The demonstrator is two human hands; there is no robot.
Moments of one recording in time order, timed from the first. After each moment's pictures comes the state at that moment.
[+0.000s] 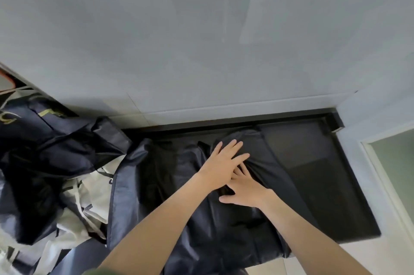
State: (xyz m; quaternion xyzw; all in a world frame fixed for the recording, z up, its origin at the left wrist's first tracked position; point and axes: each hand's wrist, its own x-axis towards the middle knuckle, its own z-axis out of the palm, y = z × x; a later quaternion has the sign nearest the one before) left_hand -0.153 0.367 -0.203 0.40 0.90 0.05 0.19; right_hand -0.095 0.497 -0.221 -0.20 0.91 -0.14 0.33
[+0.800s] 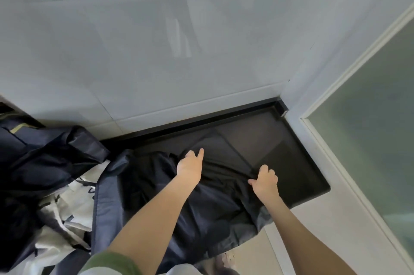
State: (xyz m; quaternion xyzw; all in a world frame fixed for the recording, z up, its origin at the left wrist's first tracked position) left_hand -0.121 0.371 -0.186 0.23 0.93 -0.05 0.29; right_hand -0.002 0.563 -0.214 0.39 0.89 -0.20 0.16
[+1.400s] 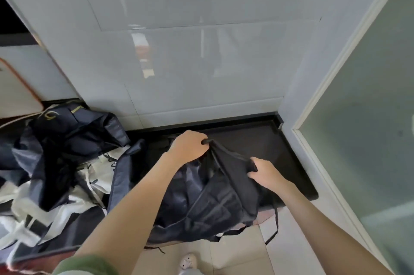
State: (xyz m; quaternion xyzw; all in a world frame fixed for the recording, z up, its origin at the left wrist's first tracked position) left_hand -0.063 0.362 -0.039 0.24 0.95 0.17 0.13; right_hand 0.032 0.597 -0.109 0.12 0.92 -0.31 0.19
